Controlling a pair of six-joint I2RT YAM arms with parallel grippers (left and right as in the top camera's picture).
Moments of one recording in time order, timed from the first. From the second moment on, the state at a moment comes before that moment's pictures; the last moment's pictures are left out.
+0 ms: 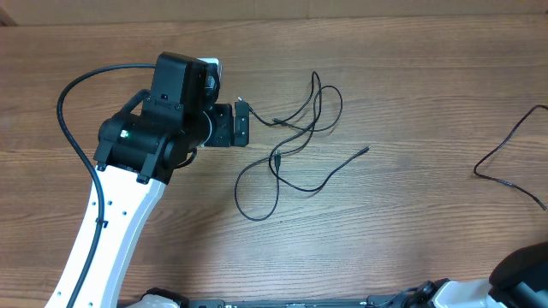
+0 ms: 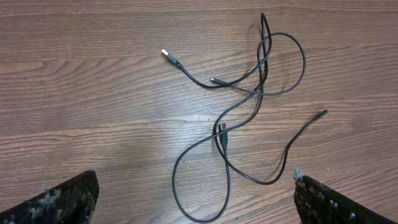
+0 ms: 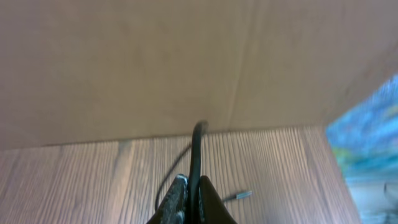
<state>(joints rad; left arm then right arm) -0.33 1.39 1.56 -1.10 0.03 -0.28 -0.81 1.65 1.63 -0.79 0.62 0.62</state>
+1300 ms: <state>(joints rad) -0.33 1.39 1.56 -1.10 0.03 -0.28 -0.85 1.68 1.63 -0.92 -0.25 0.32</state>
